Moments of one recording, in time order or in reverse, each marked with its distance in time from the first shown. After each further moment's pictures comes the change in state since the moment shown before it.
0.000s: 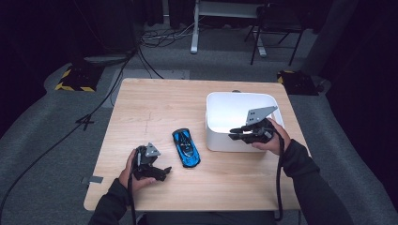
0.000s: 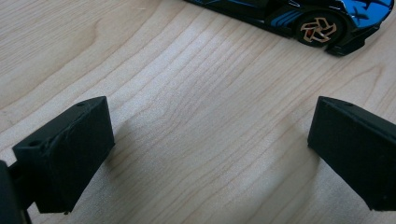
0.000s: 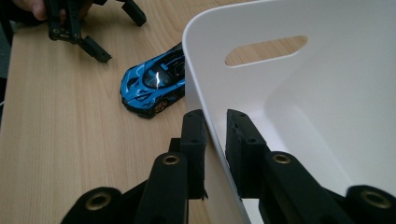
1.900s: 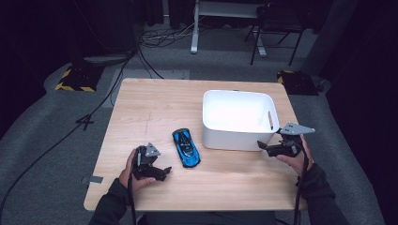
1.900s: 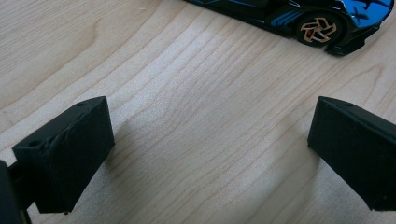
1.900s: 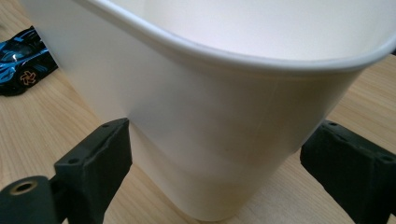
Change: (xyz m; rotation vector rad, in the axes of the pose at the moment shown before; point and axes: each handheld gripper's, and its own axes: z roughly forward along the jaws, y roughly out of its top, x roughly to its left) left arm 0.000 0.000 0.000 -0.002 -0.003 -0.003; right arm -0.013 -0.123 -0.034 -0.153 -0.389 0.311
